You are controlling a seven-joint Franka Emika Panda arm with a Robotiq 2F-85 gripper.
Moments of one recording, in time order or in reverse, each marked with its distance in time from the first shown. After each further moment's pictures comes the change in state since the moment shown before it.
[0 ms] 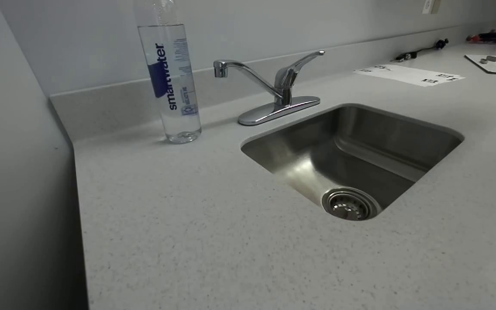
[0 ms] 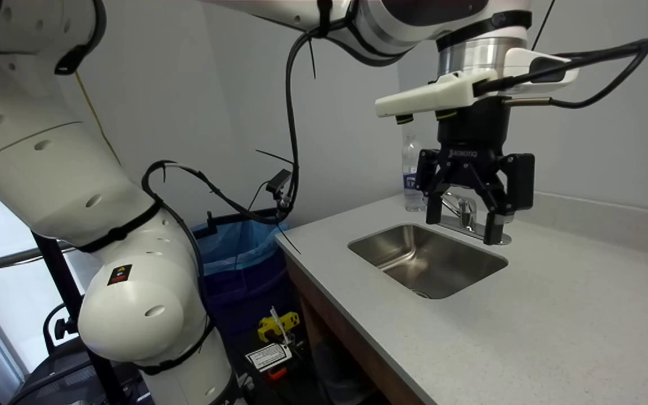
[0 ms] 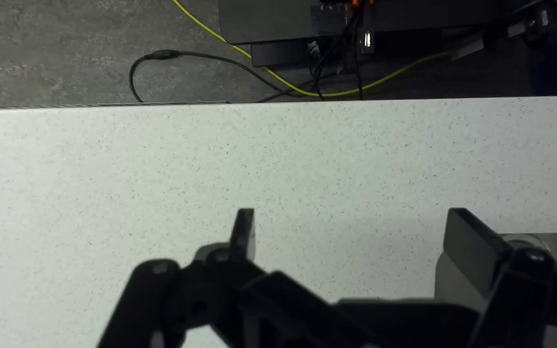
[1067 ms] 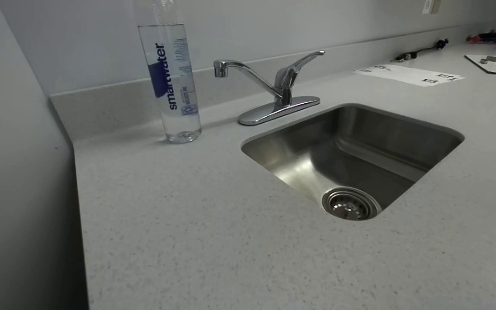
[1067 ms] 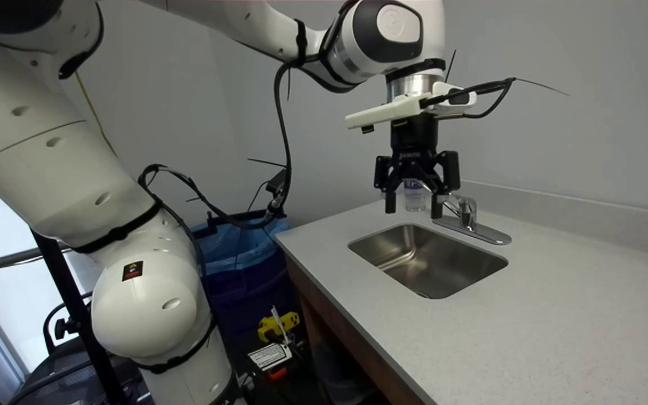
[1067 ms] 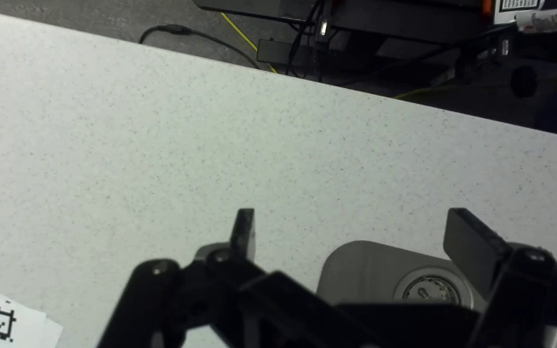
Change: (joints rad) arm 0.122 0.030 0.198 -0.024 0.003 0.003 0.064
